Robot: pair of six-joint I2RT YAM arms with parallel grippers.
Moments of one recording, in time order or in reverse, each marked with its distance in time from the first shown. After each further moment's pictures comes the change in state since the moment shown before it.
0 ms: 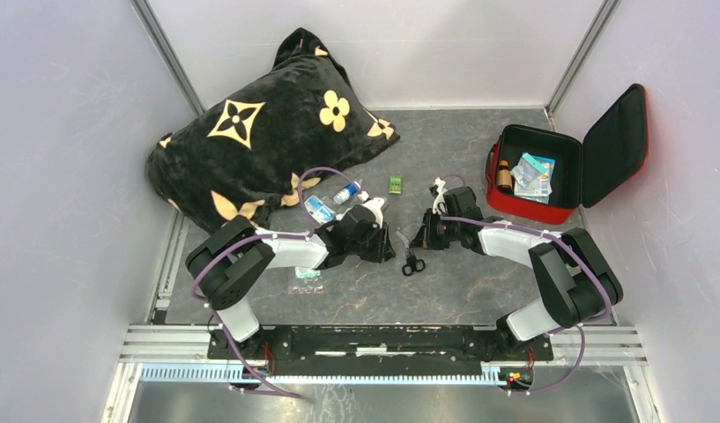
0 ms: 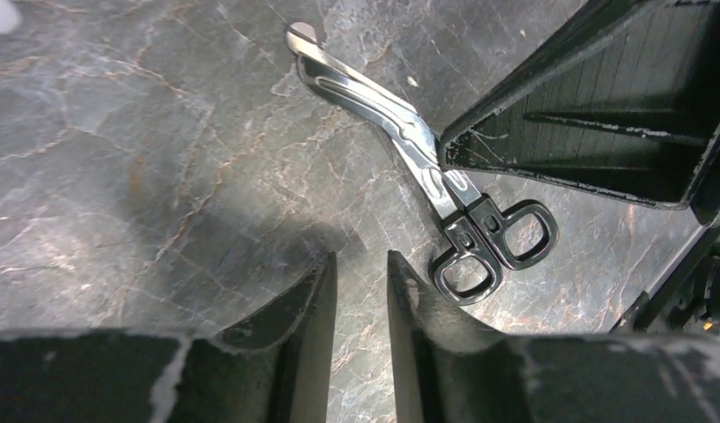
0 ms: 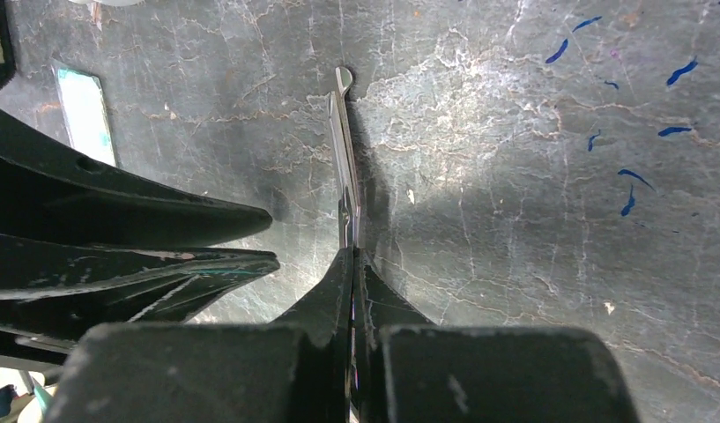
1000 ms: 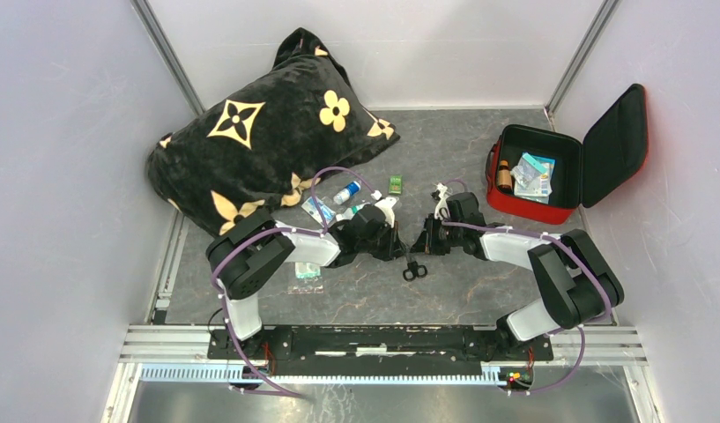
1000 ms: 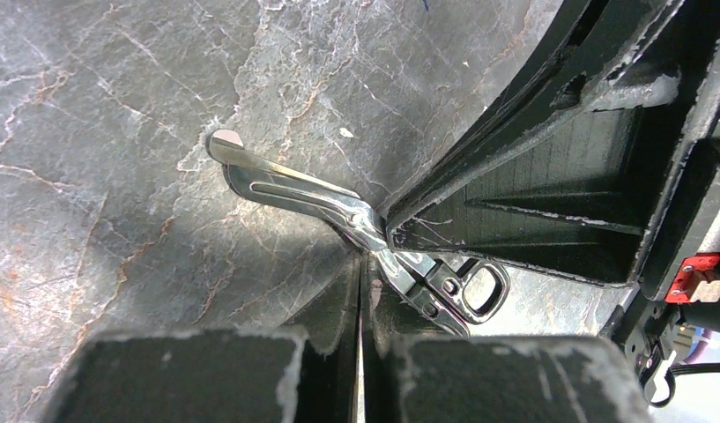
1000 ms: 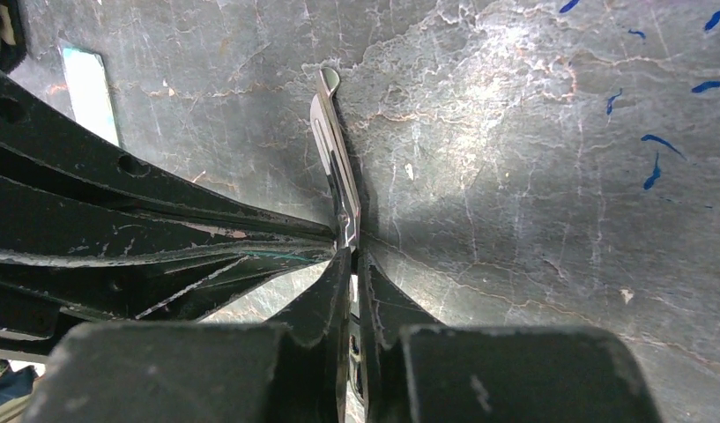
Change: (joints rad) left arm -0.029 0.137 0.069 0.122 0.053 -0.004; right arm -0.007 -0.007 -0.064 0.069 -0.053 0.019
